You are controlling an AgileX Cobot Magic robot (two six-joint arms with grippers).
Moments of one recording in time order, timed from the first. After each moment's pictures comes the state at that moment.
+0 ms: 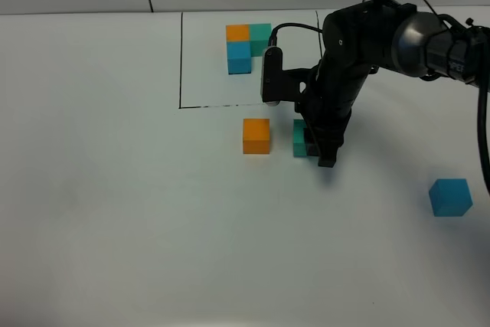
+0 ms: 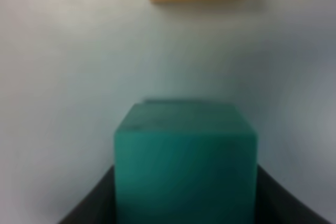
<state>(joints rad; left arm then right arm) -0.04 0.00 -0.50 -0.11 1.04 0.07 0.46 2.18 -1.57 0.07 0.88 -1.04</state>
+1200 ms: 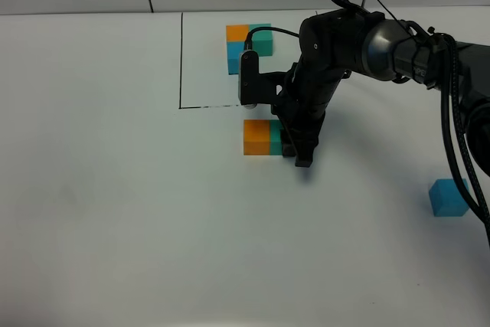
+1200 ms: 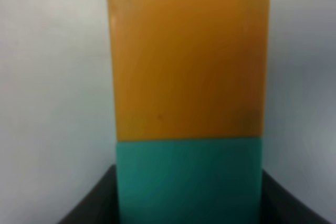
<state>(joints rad) -0.04 0.00 -0.50 -0.11 1.04 0.07 0.50 2.27 -1.67 0.14 0.86 -1.11</state>
